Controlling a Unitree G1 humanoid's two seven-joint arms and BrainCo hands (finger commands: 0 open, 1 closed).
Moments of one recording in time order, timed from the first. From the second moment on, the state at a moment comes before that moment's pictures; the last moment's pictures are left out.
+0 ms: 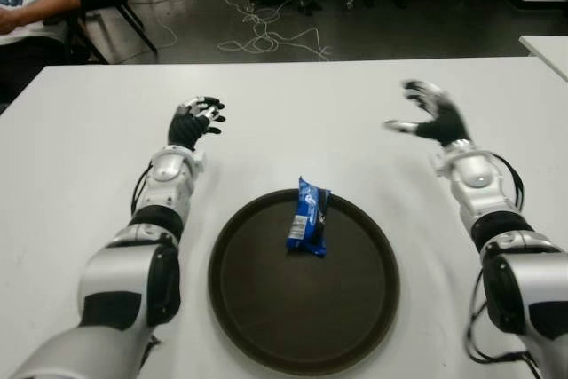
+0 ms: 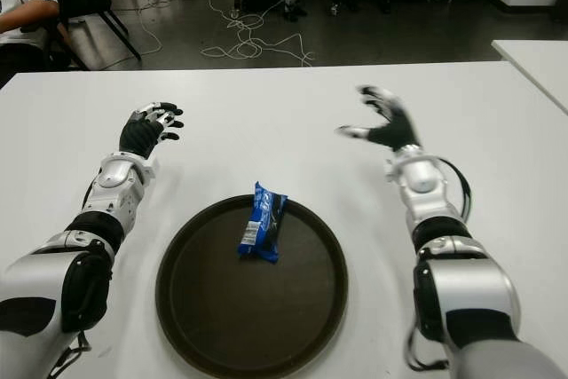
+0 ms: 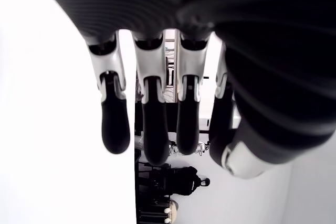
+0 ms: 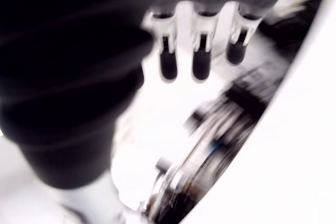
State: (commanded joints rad) left arm -0.87 0.10 0.23 1.29 -0.05 -0.33 -0.09; right arm -0.82 -0.25 -0.19 1.33 0.04 -0.36 0.08
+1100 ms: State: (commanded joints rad) left arm -0.87 0.10 0.22 1.29 -0.04 -0.31 -0.10; right arm -0.83 -0.18 -0.15 1.30 -0.02 -0.26 -0.05
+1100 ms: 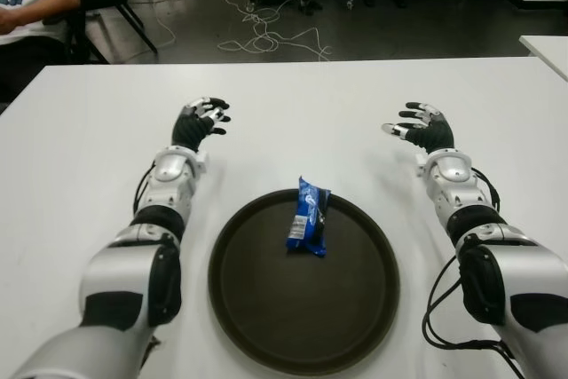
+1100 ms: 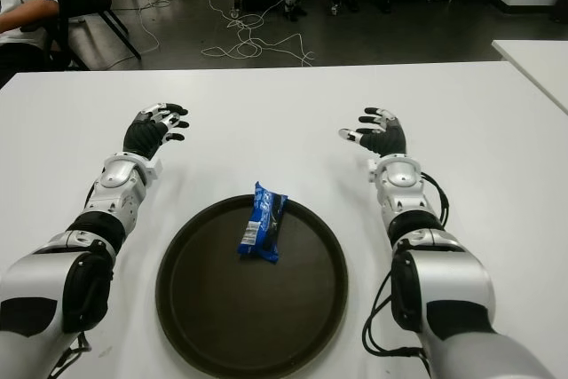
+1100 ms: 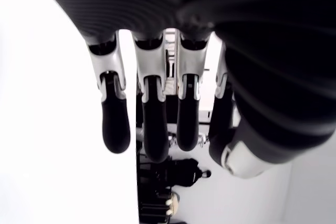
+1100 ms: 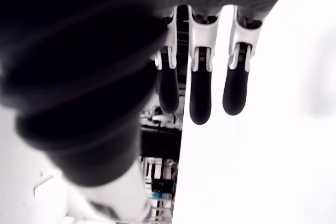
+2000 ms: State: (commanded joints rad) left arm -0.87 0.11 0.21 1.29 -0.04 -0.31 -0.10; right arm -0.81 -0.16 -0.14 1.29 -0.04 -0.29 -0.04
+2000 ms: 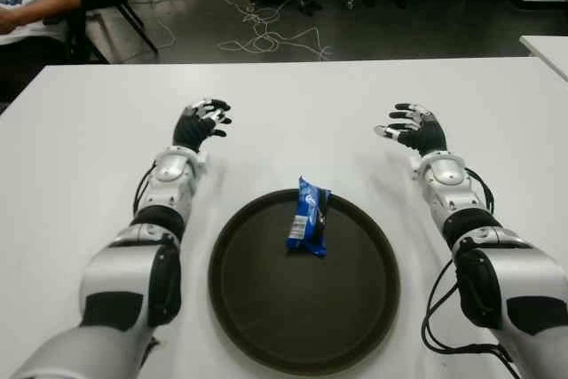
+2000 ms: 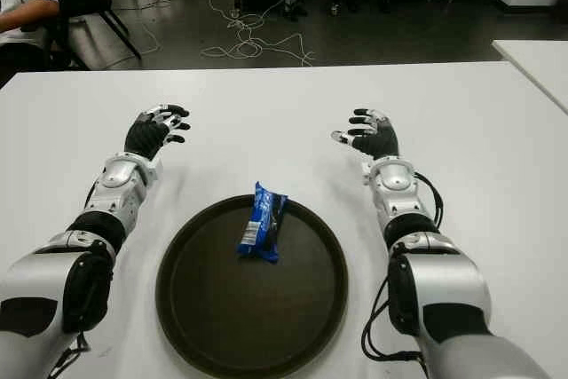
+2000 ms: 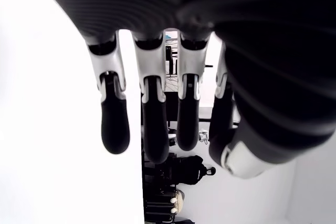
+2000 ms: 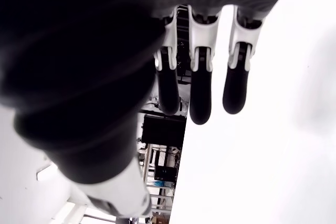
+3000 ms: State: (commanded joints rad) left arm -0.87 0.10 0.21 1.29 -0.04 -0.30 -0.10; right arm -0.81 -0.16 -0.12 1.29 -0.06 -0.29 -0.06
